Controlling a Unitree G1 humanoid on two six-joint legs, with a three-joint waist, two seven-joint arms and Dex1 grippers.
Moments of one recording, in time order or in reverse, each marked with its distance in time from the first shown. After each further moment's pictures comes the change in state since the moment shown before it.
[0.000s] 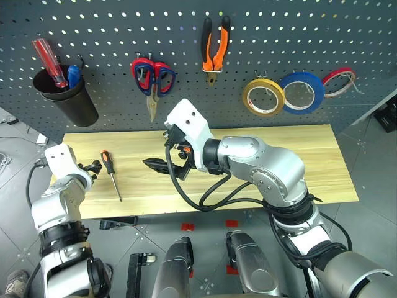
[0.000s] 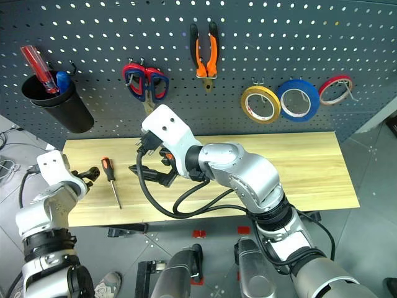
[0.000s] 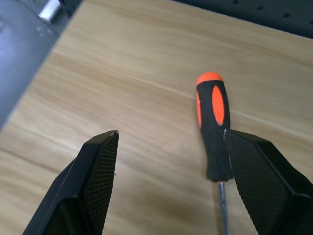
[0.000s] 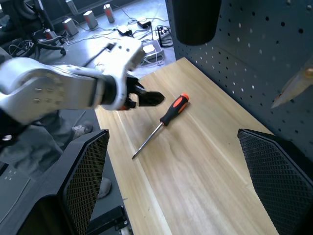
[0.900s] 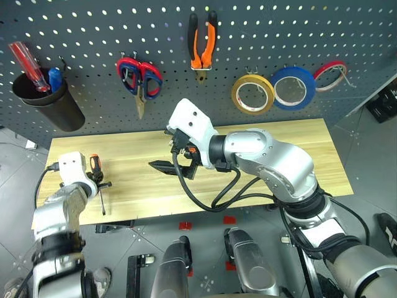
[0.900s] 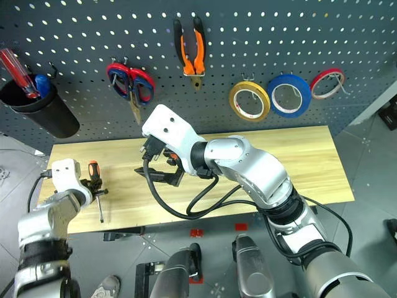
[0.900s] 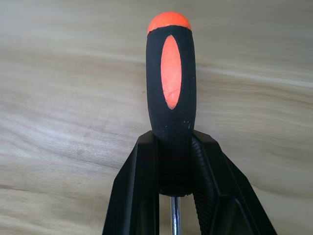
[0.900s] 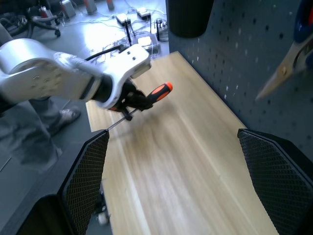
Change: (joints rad) left arm 0.306 0.045 -0.133 -0.412 -0.049 0.060 -0.119; right arm -0.018 -0.136 0.050 -0.026 0.008 -0.145 0.107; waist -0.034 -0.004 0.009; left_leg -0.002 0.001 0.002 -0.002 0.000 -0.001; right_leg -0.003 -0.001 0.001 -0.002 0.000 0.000
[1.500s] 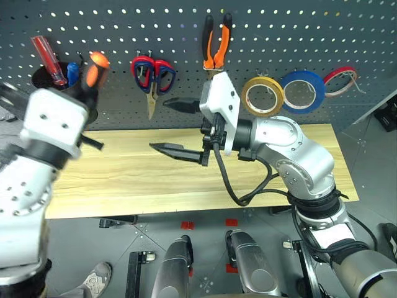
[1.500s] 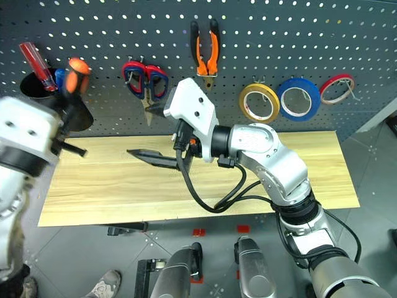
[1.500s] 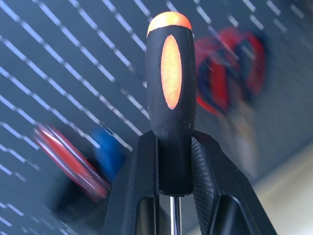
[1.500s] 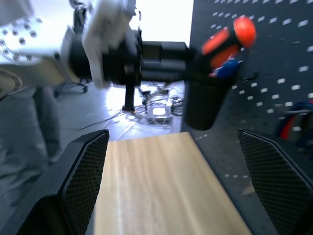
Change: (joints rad) left arm -0.092 0.259 0.001 -0.669 0.141 -0.226 -0.106; right arm 0.025 -0.053 -0.149 0.048 0.026 -0.342 0.139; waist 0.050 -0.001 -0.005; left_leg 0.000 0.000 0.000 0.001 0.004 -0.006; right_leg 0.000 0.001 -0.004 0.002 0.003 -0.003
